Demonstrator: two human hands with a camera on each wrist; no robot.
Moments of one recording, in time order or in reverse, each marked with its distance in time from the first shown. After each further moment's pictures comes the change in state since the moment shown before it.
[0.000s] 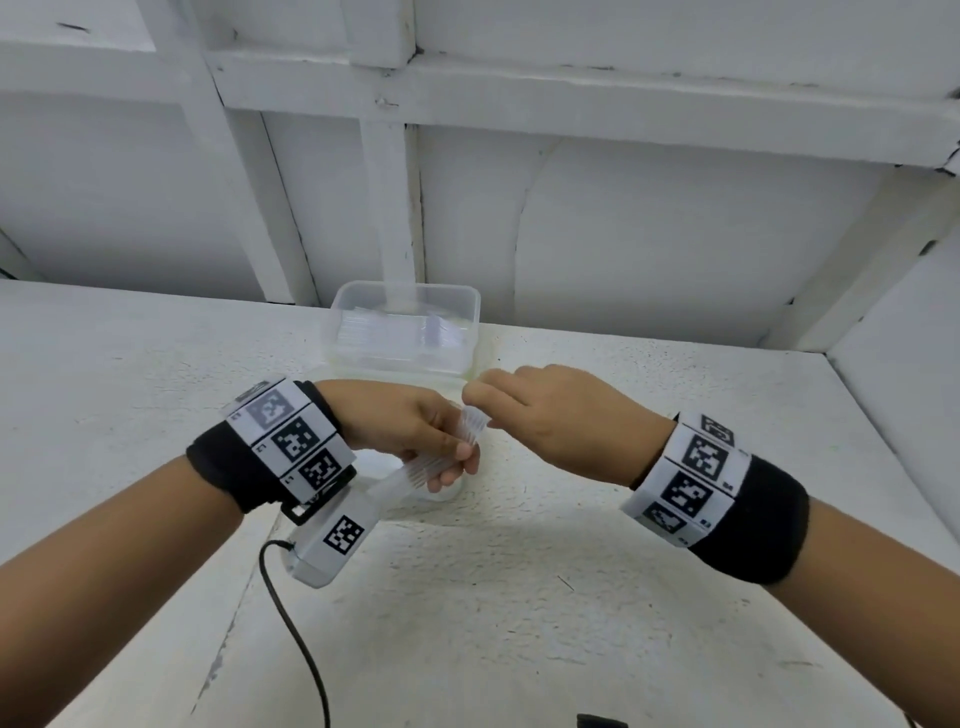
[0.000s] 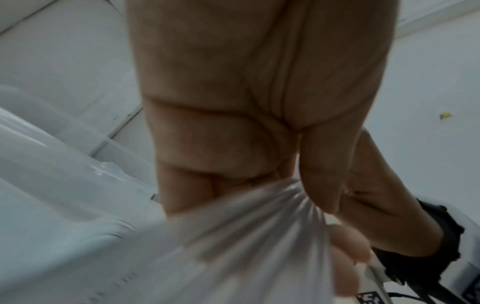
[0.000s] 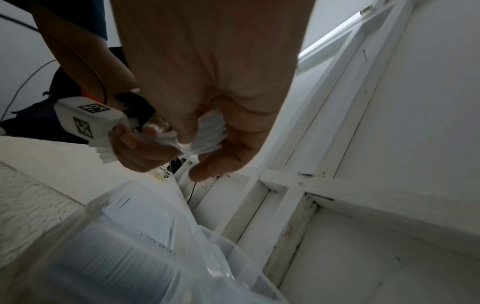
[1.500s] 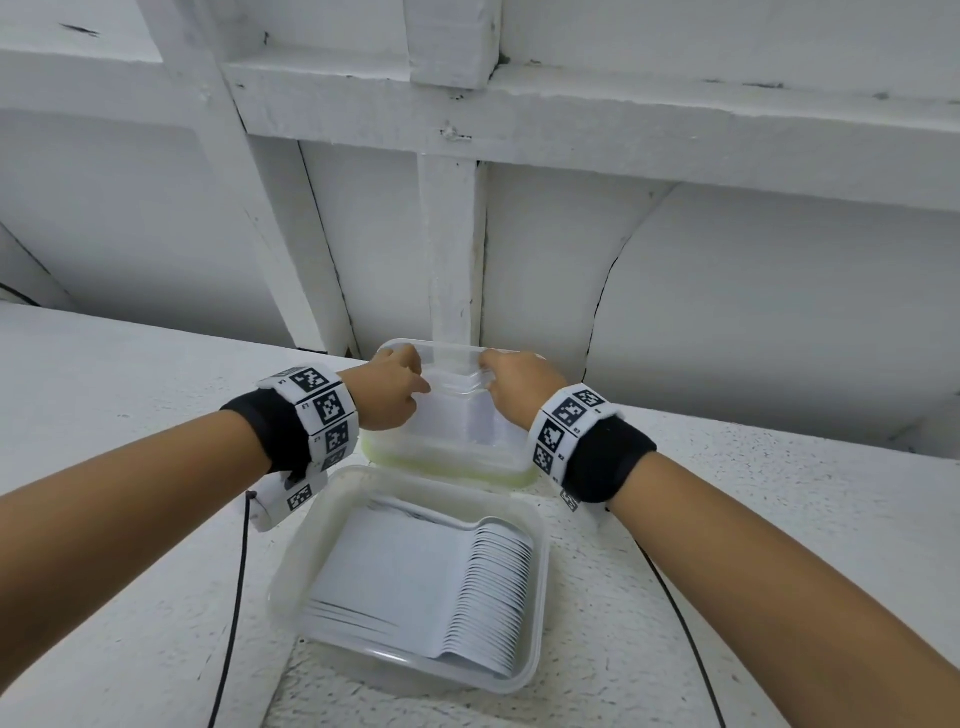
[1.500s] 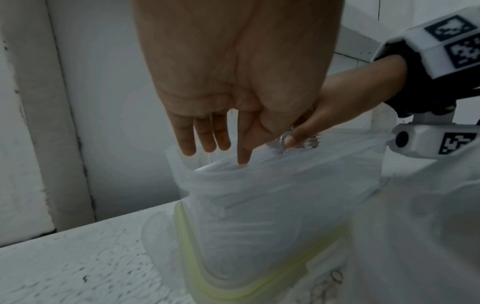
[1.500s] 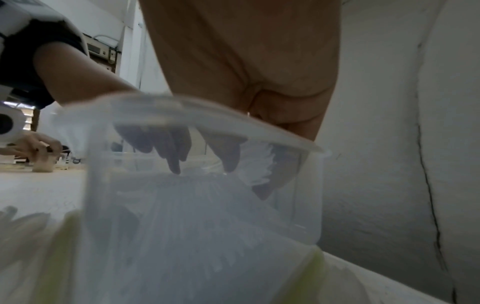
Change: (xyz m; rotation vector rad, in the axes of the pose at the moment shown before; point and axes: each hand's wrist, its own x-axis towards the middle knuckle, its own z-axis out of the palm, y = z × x) left_hand 0.046 -0.093 -0.174 0.836 0.599 -0.420; right_hand 0.172 0.123 0.130 0.348 -0.311 0.624
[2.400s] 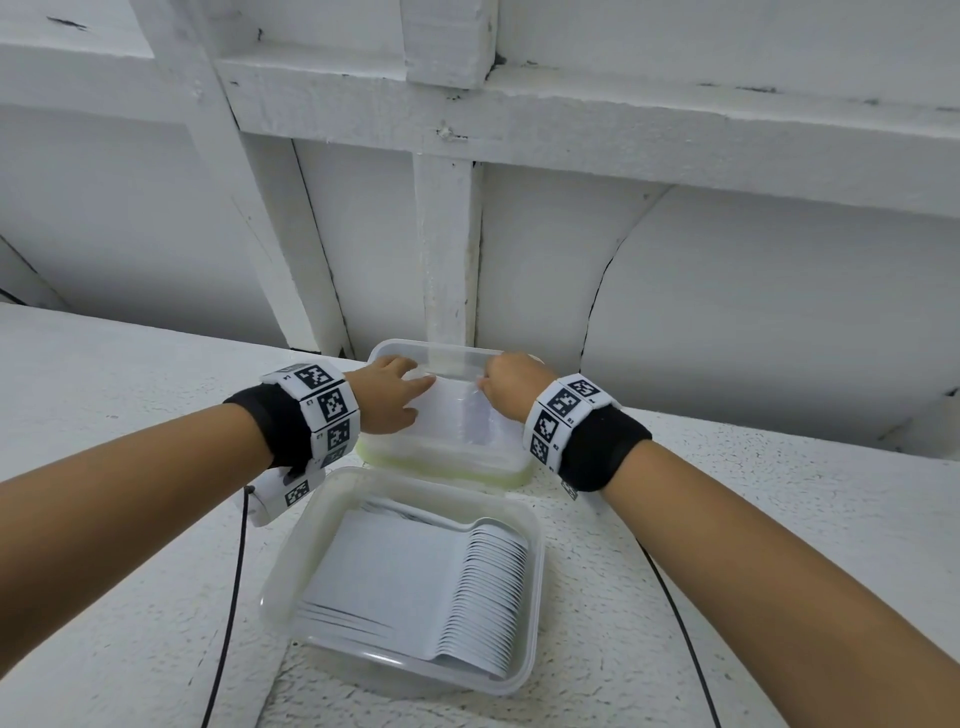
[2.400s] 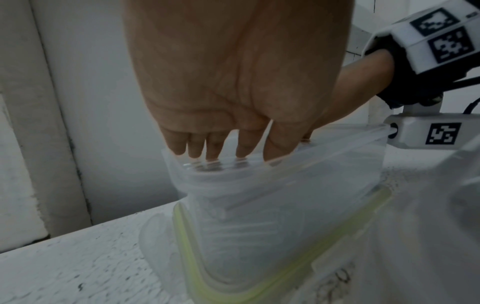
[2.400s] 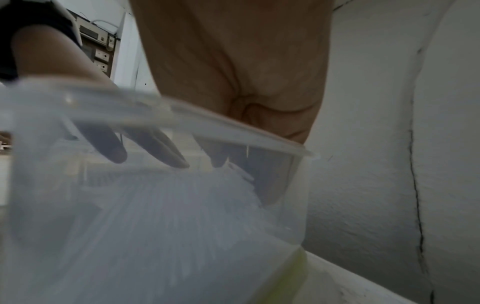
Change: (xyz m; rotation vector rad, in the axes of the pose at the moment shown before) left_hand 0.002 0.004 -0.001 0.200 -0.176 -0.041; right_hand 0.018 0.005 0.003 -0.072 -0.167 0.070
